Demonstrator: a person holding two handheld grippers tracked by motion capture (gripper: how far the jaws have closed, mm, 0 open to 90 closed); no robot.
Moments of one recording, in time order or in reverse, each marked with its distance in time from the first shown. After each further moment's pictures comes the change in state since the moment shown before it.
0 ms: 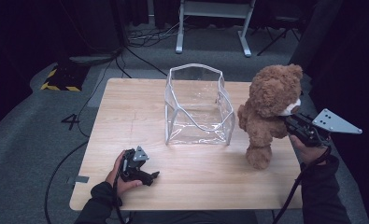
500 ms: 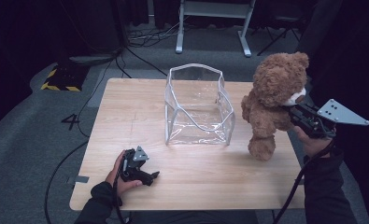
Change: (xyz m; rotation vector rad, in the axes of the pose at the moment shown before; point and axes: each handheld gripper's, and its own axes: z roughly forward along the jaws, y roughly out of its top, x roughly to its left) left arm 0.000 0.000 0.000 0.000 0.000 0.000; right arm -0.010 0.024 0.005 -0.017 -0.038 -0.020
